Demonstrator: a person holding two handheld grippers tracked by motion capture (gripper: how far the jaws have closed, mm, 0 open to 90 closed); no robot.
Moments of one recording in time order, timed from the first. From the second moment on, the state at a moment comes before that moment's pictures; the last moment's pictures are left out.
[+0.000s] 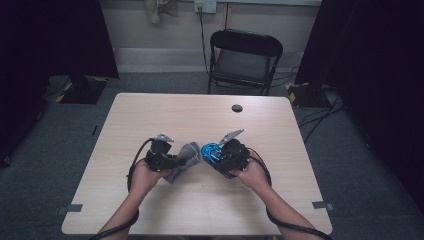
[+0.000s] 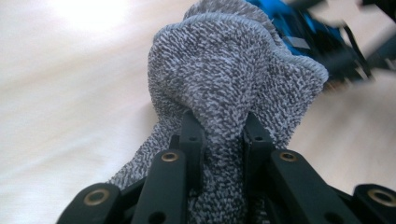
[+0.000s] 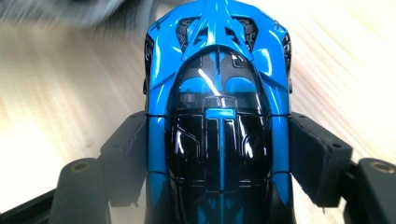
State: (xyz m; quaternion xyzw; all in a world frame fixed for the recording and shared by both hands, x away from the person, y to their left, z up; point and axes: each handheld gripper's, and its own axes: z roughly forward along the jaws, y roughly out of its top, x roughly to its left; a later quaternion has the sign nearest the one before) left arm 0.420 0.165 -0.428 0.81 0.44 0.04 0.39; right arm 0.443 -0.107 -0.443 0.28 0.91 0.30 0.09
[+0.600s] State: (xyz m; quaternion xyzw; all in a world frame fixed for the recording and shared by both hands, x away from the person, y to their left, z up) left arm 0.459 0.148 -0.421 0.79 0.47 0.05 0.39; right arm 0.418 -0.077 -0.443 0.22 0.92 0.31 0.08
